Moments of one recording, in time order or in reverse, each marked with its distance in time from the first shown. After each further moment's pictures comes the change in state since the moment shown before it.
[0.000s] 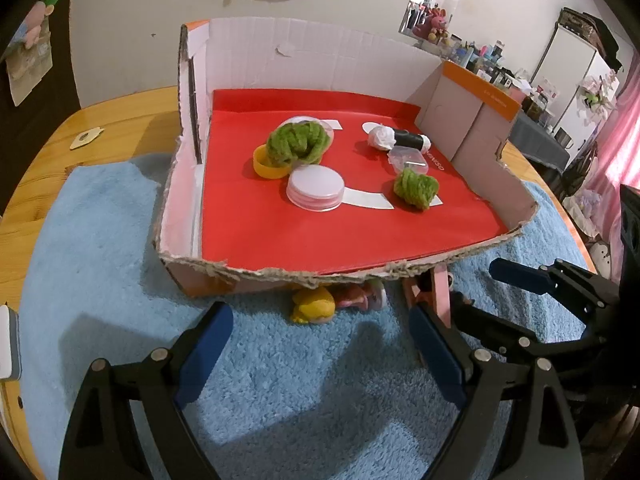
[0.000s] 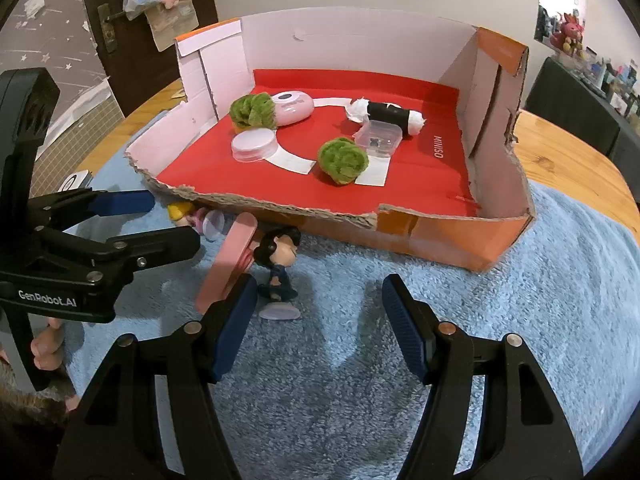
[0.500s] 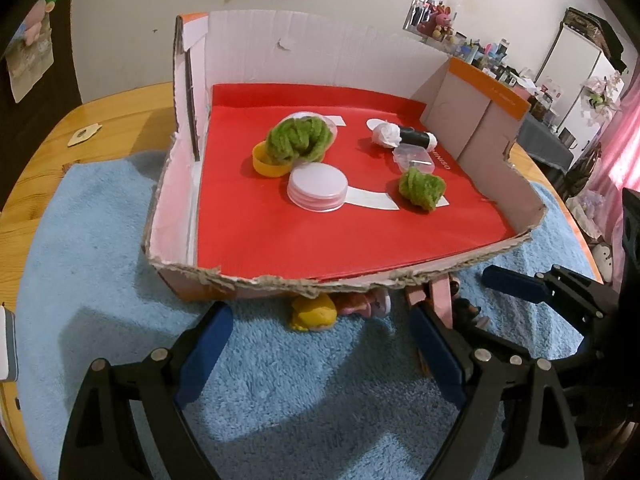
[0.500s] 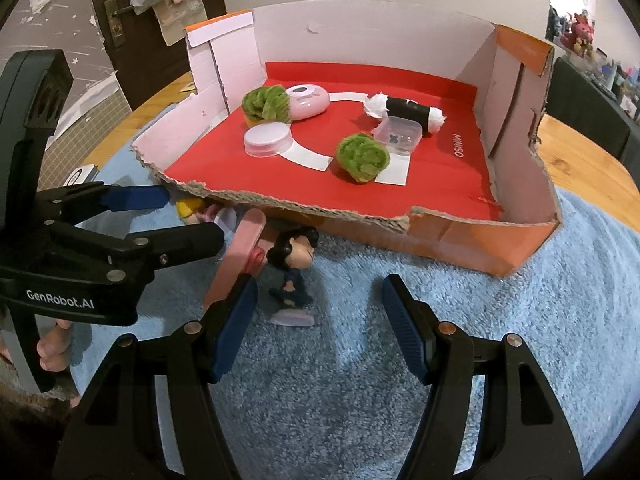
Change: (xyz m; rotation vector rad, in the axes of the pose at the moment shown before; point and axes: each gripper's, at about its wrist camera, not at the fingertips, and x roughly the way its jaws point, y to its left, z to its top) left arm 0.006 -0.001 0.002 -0.009 0.013 0.011; right arm 0.010 0.009 0.001 -0.017 0.014 0.028
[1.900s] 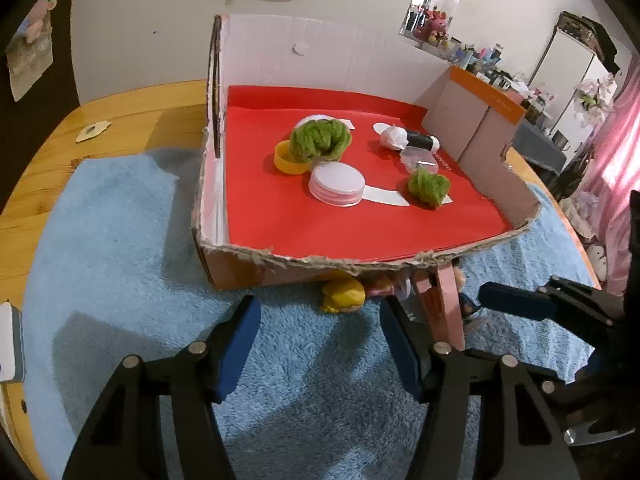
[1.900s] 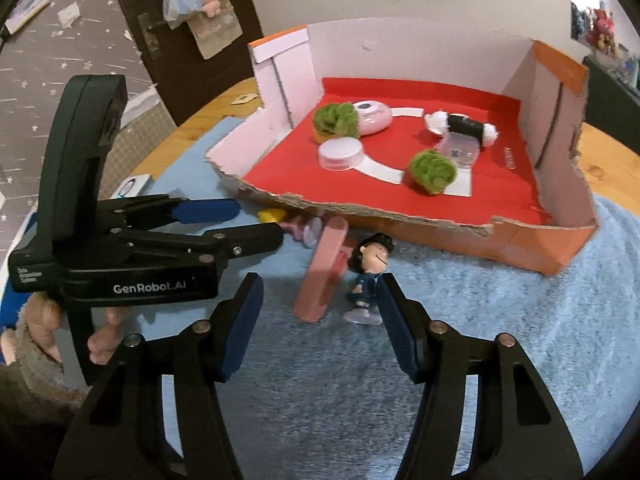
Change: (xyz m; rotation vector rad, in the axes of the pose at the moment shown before) left arm -0.010 0.020 -0.005 0.001 -0.015 -0.038; right arm -0.015 0.028 -0.001 0.008 -0.037 0.168
